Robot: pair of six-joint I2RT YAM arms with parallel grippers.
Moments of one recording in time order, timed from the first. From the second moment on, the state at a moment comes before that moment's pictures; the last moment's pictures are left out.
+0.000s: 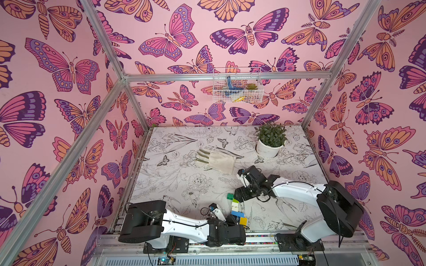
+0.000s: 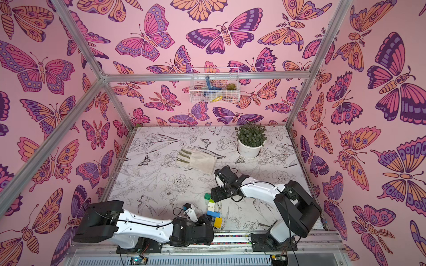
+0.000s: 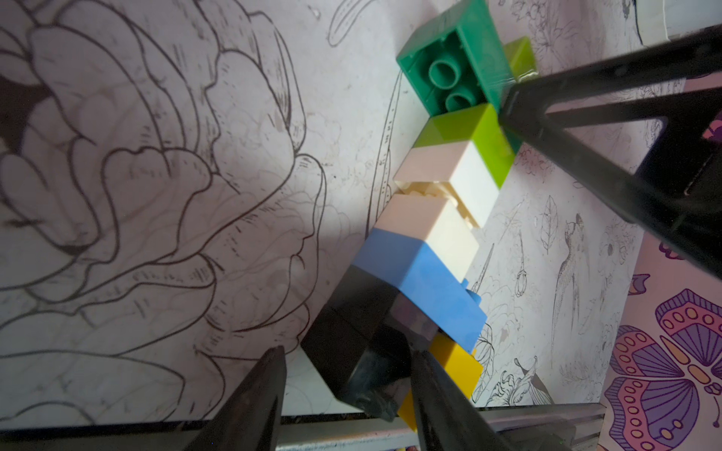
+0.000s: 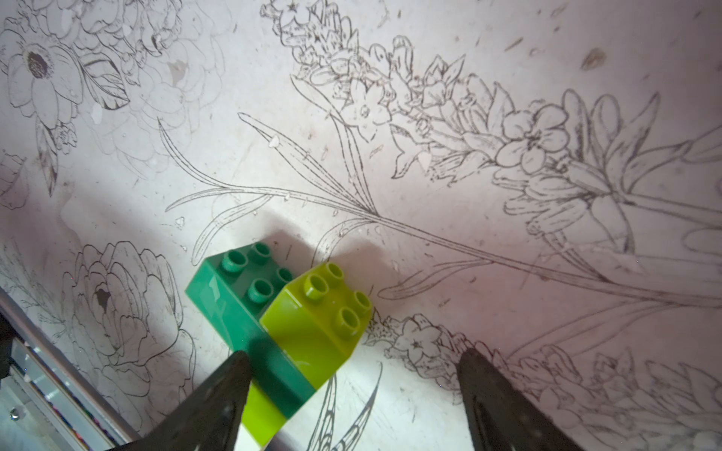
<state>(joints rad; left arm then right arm) -1.56 1.49 0.67 -0.32 -0.49 -1.98 0.76 1.53 0.77 -0.37 -0.18 0.39</state>
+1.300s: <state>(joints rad) -1.56 1.51 0.67 -0.30 -0.52 -2.00 0.76 1.50 0.70 -0.29 -0.21 0.43</state>
